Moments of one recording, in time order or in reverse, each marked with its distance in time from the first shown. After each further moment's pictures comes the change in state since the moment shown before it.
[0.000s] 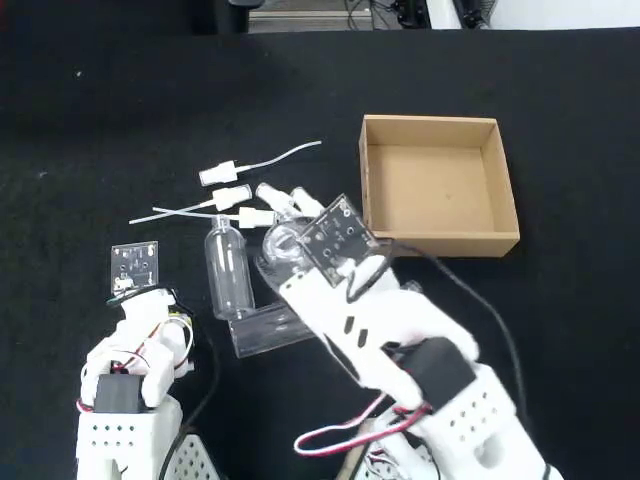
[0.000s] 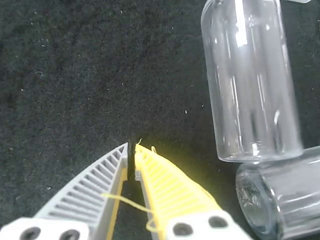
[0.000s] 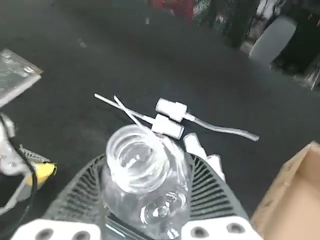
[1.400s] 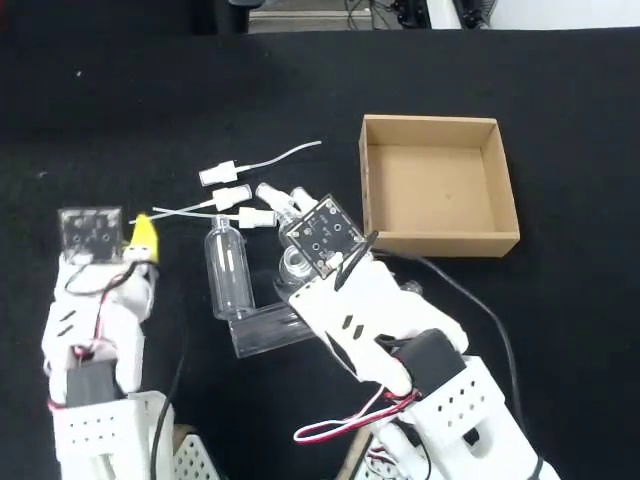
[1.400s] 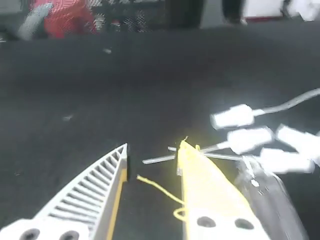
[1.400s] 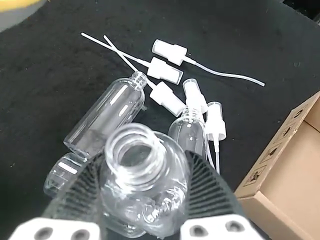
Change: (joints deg) left arm -10.6 12.0 -16.8 -28.8 -16.0; right arm 2.4 2.1 5.6 3.8 0.6
